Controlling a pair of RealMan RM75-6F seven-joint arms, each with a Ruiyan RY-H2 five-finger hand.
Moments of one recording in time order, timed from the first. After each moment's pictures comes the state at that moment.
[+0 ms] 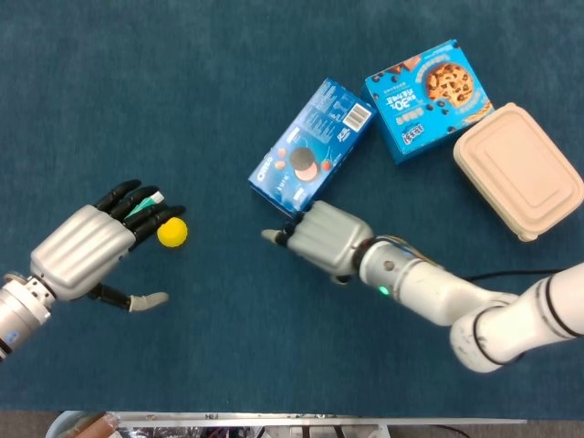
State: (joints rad) left arm -0.53 -0.98 0.18 -1.77 1.78 1.11 -0.10; right arm 1.35 -1.58 -0.09 -1.79 -0.59 0.82 -0.80
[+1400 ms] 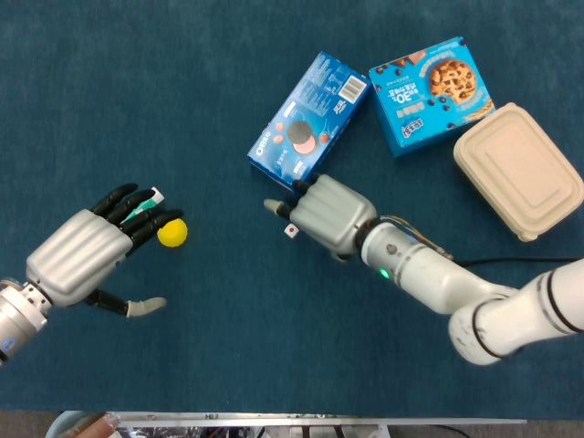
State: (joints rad) left arm -0.50 -0.95 0.17 -1.81 1.79 1.10 -0.07; right arm 1.35 -1.55 -0.08 -1.80 -0.56 0.87 -0.83
